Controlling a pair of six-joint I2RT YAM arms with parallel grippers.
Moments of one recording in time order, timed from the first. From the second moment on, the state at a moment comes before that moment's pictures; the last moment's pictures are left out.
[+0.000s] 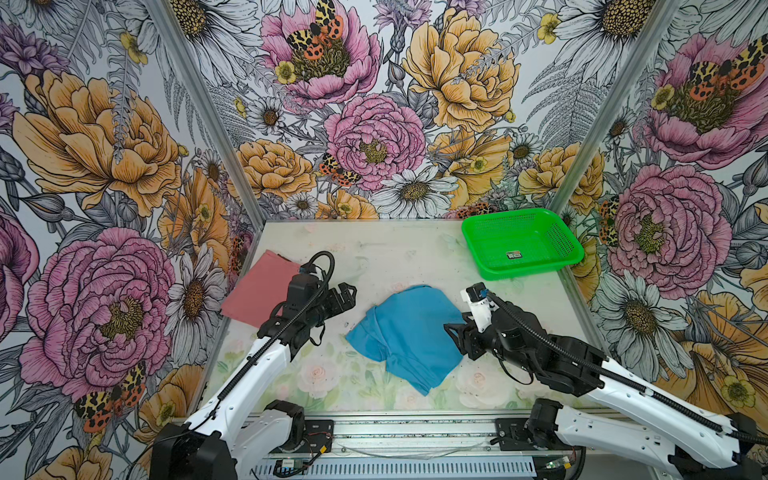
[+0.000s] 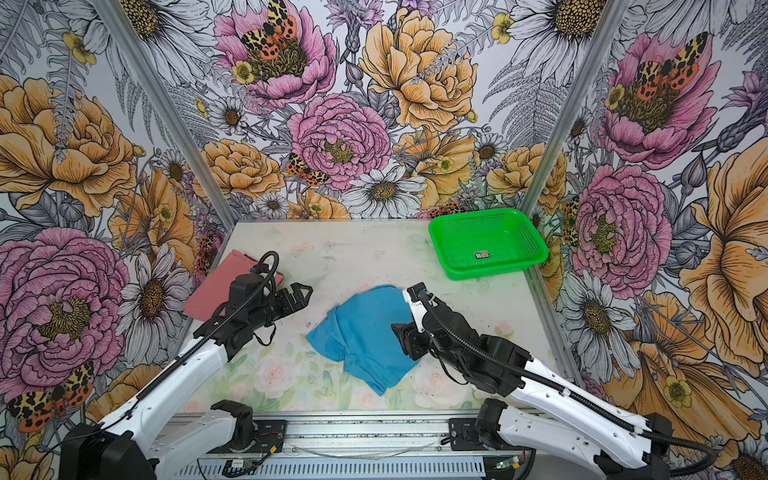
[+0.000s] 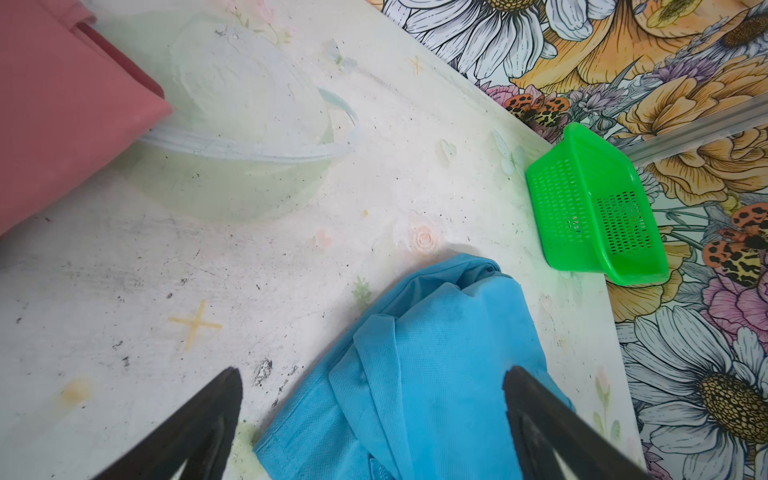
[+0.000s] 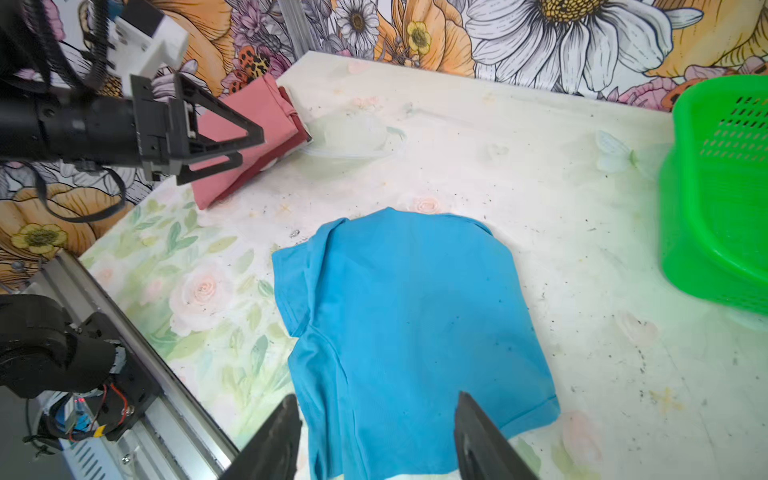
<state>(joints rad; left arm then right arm) -0.26 1.02 0.67 -0.28 0.13 -0.64 0.98 0.86 0.87 -0.65 0.21 0.37</state>
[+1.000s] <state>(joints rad) -0.26 1.02 0.67 -0.25 0.14 -0.64 1.31 1.59 0.84 -0.54 0.03 0.52</state>
